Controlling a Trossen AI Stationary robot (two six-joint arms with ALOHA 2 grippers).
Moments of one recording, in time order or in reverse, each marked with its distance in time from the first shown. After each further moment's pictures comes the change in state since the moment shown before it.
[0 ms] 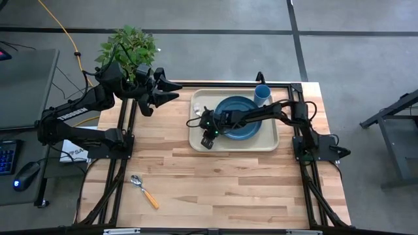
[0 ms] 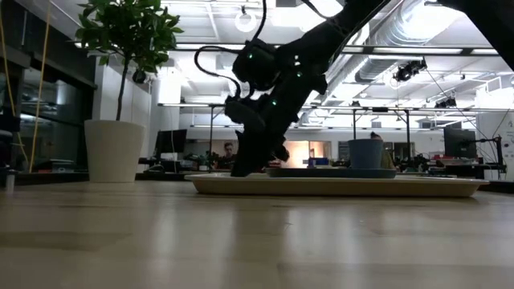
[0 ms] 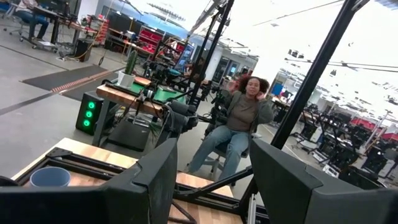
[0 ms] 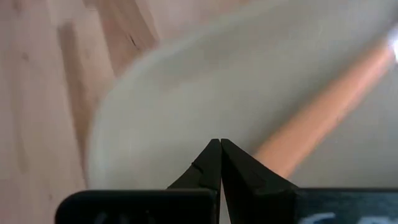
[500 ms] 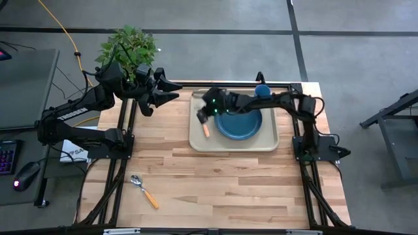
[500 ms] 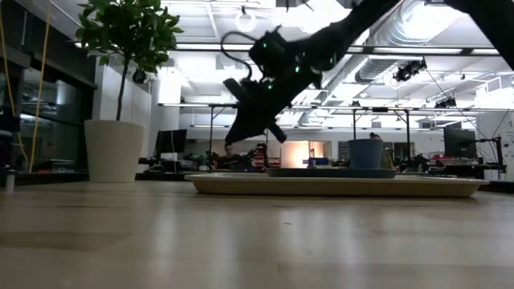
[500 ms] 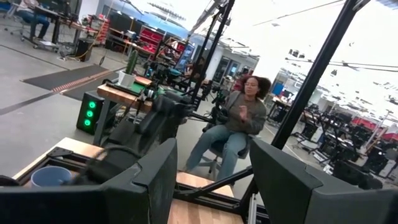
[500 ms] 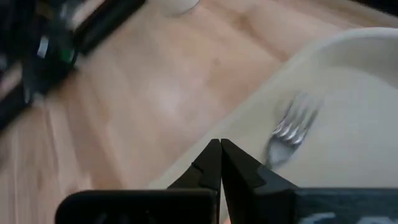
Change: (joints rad) left arm 0.000 0.000 0.000 -0.003 -0.001 0.000; right arm -0.173 -0.070 0.001 0.204 0.029 0.191
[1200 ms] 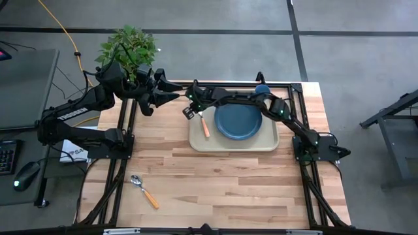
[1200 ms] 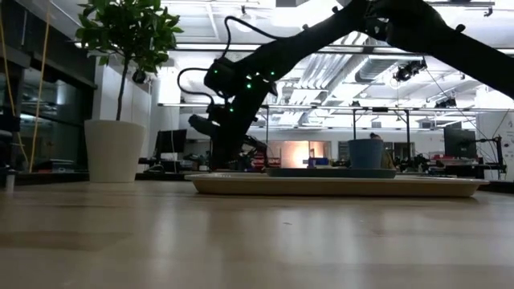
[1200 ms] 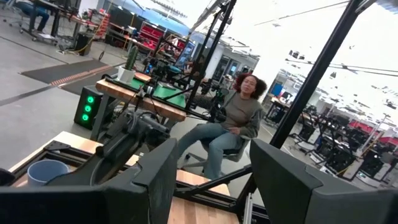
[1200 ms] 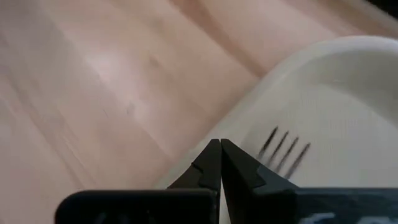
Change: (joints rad) left arm 0.000 0.002 0.000 -0.008 0.000 -0.026; right arm -0.016 0.417 0.692 -0.568 0.153 -0.033
